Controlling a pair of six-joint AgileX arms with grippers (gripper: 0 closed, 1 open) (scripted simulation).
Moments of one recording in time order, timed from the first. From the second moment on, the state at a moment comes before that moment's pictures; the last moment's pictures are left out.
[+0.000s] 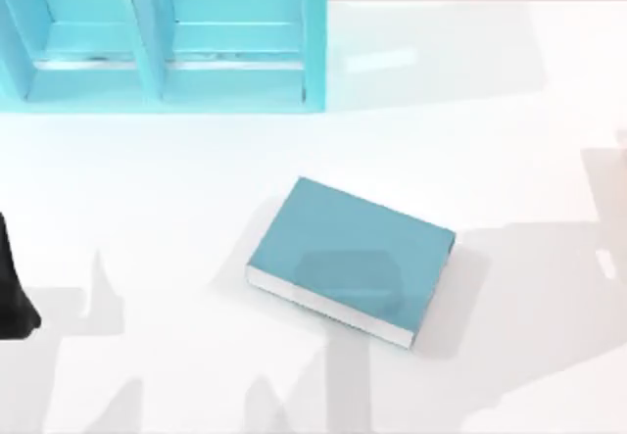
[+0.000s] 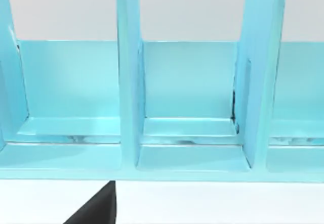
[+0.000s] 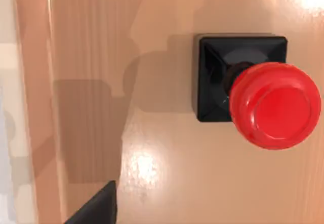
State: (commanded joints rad) left arm 0.00 0.00 0.00 0.00 0.00 0.00; right arm -0.38 1.72 1.51 -1.23 0.00 -0.36
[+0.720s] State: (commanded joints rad) left arm 0.00 0.00 0.00 0.00 0.00 0.00; right arm -0.42 1.92 1.72 -1.37 0.00 -0.41
